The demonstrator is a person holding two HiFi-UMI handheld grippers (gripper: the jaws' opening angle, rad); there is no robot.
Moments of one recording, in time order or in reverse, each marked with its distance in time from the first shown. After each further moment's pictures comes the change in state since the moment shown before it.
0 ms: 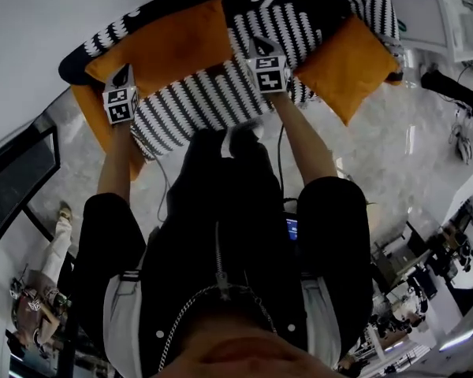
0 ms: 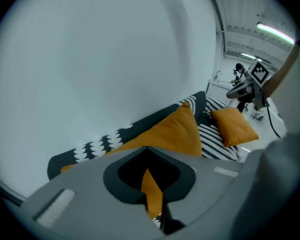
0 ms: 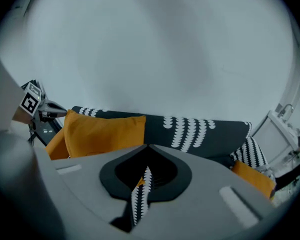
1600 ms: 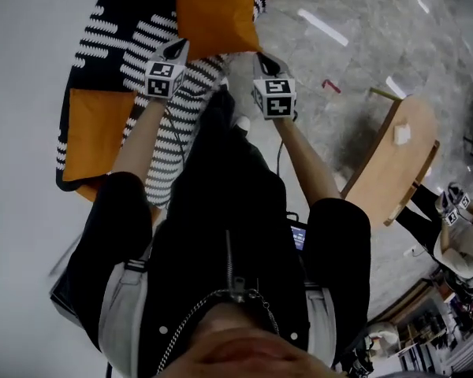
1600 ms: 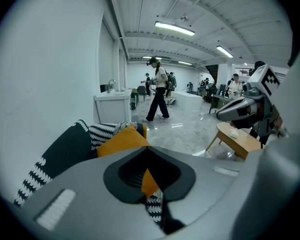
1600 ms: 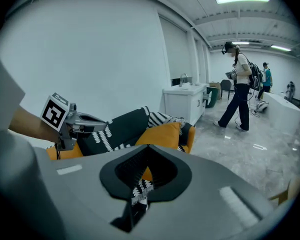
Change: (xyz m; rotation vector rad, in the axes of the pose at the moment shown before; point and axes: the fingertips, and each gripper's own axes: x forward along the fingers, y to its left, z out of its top) left arm -0.024 -0.778 0.139 0.653 -0.164 -0.814; right arm -0.417 -0.288 -0.380 0.678 -0.267 -0.462
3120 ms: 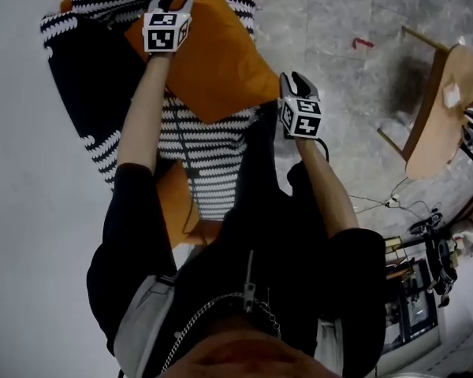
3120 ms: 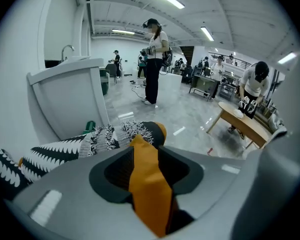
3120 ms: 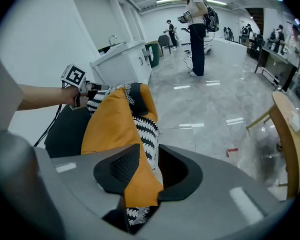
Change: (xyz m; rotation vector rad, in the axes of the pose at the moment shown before) left arm 0.523 0.142 0.075 0.217 0.231 -0.362; right arm 0.256 -0.173 -0.093 0.655 0.312 -0.394
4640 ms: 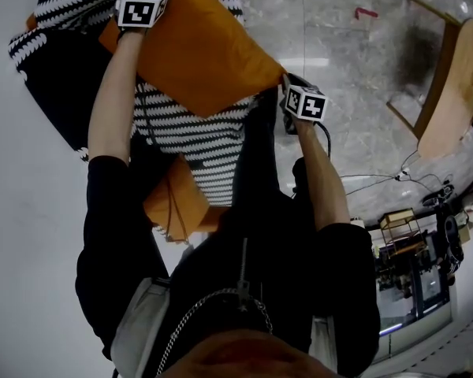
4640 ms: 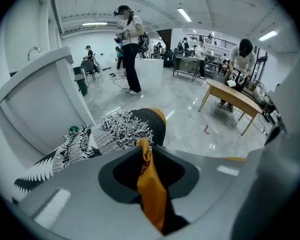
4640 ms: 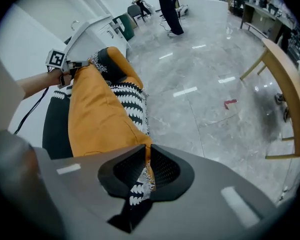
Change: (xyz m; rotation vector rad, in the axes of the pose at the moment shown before) left arm 0.078 -0.005 -0.005 0.250 0.131 -0.090; right arm 0.049 -0.053 -0.128 0.298 0.289 0.006
